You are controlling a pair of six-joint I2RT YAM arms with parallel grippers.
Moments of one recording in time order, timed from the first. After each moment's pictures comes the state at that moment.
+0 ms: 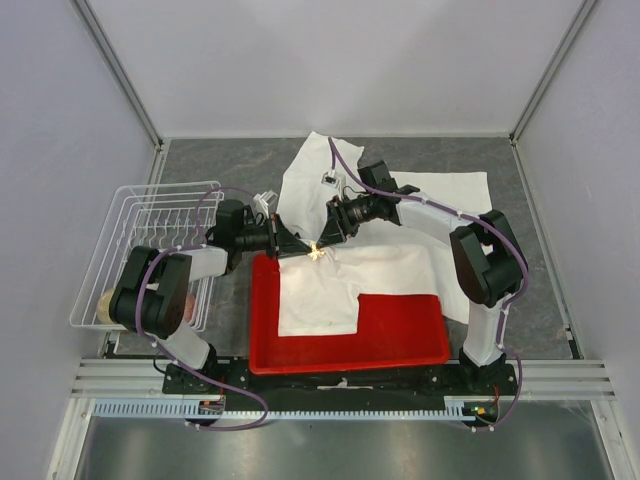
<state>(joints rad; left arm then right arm) -0.23 1.63 0.65 0.49 1.02 -0.81 0.51 1.93 1.35 -0.26 -0.95 0.04</state>
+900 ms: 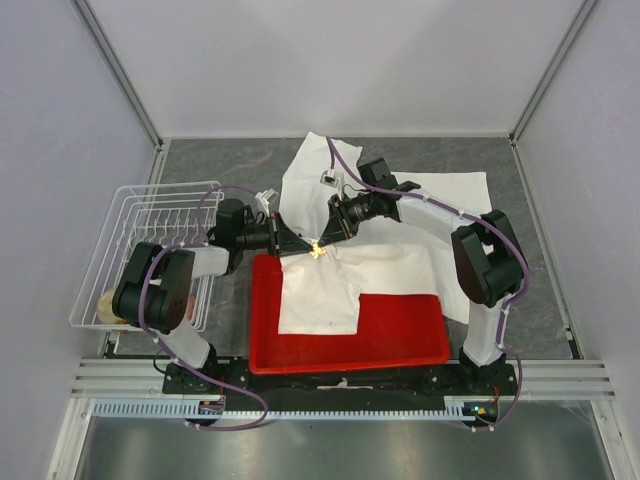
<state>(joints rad) -0.23 1.66 0.65 0.59 1.05 -0.86 0.51 1.93 1.39 -0.33 -0.99 -0.06</state>
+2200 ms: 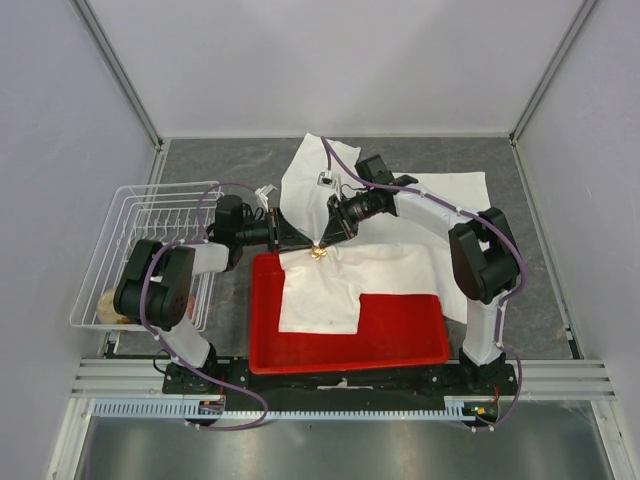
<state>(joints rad) -0.22 1.68 0.68 0.63 1.08 -0.91 0.51 1.97 1.47 -0.48 -1.04 -0.21</state>
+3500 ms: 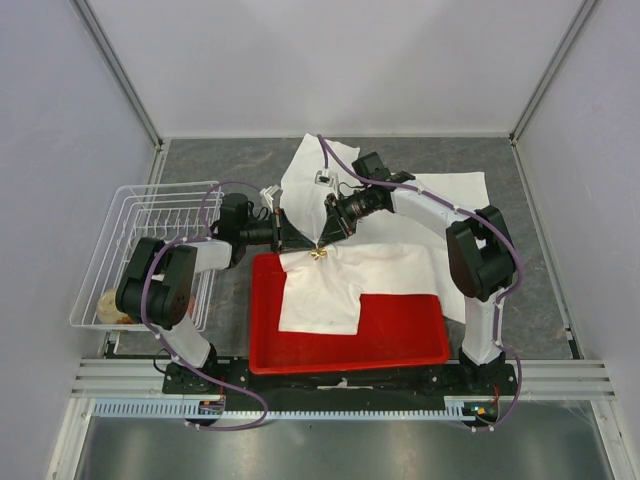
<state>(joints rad) -0.25 1.69 0.71 0.53 1.07 -0.85 0.51 2.00 1.53 -0.54 -1.04 -0.23</state>
